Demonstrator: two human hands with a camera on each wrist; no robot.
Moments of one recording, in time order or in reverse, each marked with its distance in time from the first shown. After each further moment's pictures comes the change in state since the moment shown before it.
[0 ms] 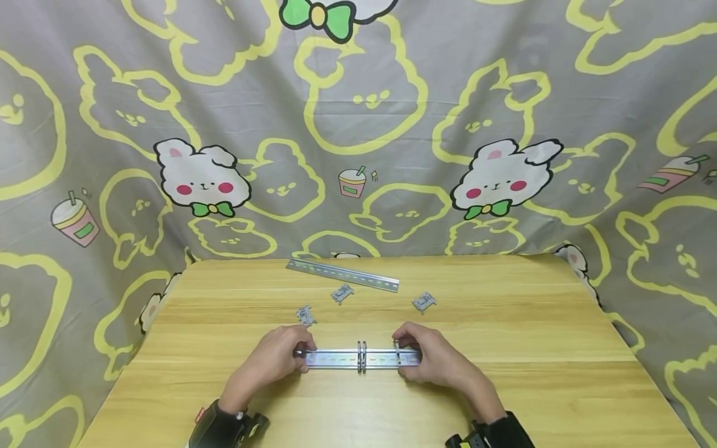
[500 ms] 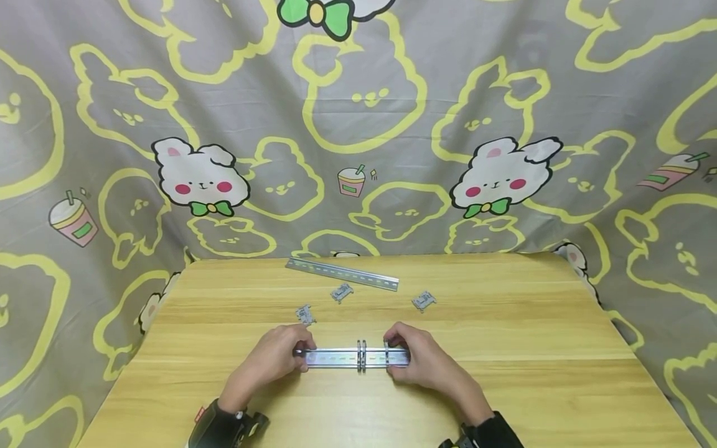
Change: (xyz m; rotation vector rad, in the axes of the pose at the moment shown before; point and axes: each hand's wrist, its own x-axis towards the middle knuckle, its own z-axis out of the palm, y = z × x) left_hand 0.000 0.001 -0.001 0.001 0.002 0.000; right_hand 0.008 -0.006 0.019 -0.033 0.057 -0.014
